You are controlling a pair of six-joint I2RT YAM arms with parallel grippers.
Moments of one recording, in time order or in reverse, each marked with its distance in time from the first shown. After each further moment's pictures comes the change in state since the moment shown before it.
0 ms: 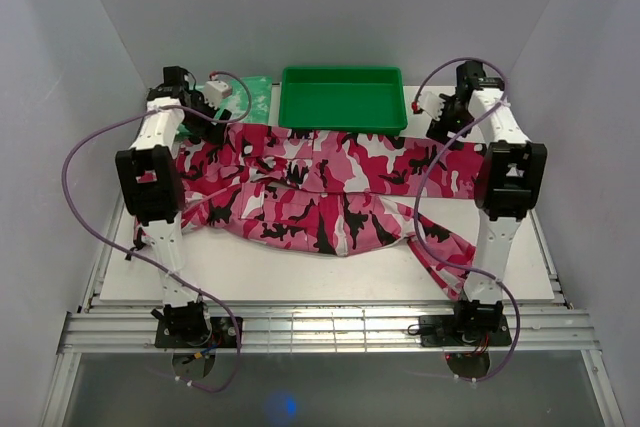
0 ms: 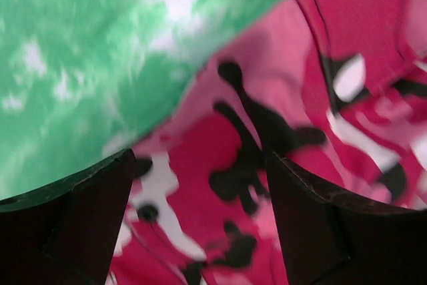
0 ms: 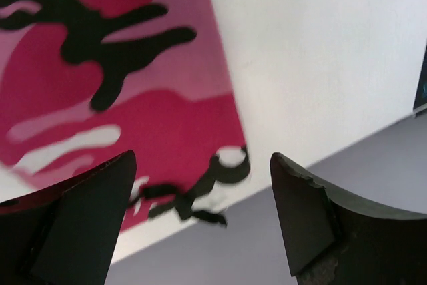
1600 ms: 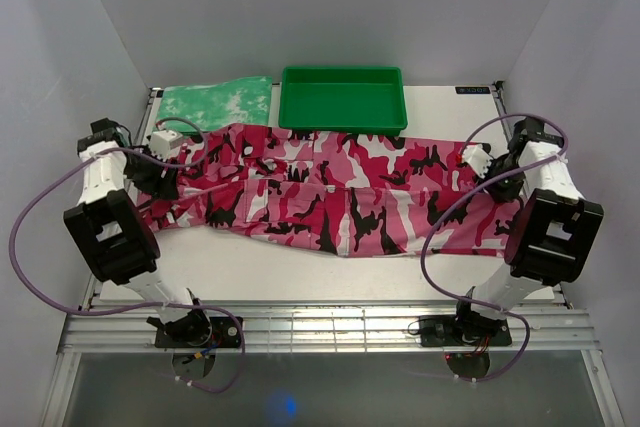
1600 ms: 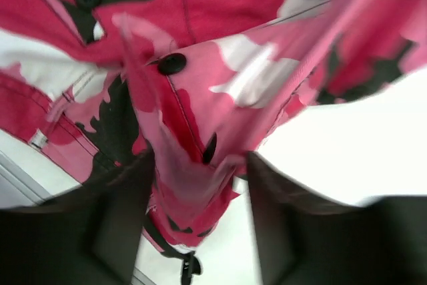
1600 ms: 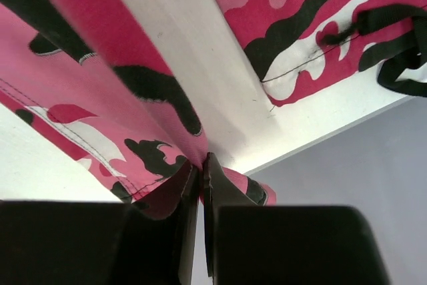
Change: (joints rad) left arm 0.349 -0.541 -0.624 -0.234 0.121 0.278; right arm -0.282 -0.590 -0.761 -0.021 -0.031 -0.084
